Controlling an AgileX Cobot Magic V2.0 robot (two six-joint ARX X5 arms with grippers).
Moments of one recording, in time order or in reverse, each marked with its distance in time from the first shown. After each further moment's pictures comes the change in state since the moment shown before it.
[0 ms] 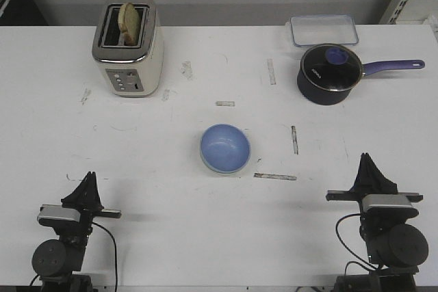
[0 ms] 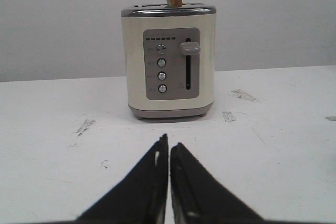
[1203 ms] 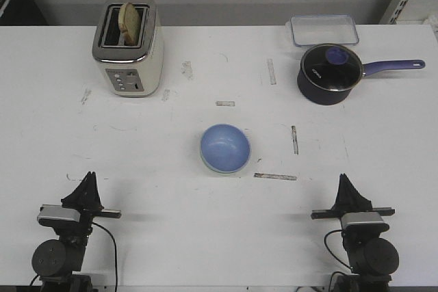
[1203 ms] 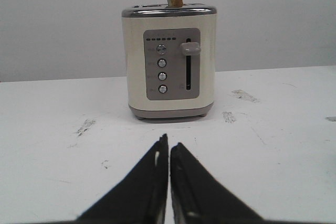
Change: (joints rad) left arm 0.000 0.000 0.000 0.000 0.000 0.000; right arm -0.013 -0.295 -0.394 0.078 -0.079 0.000
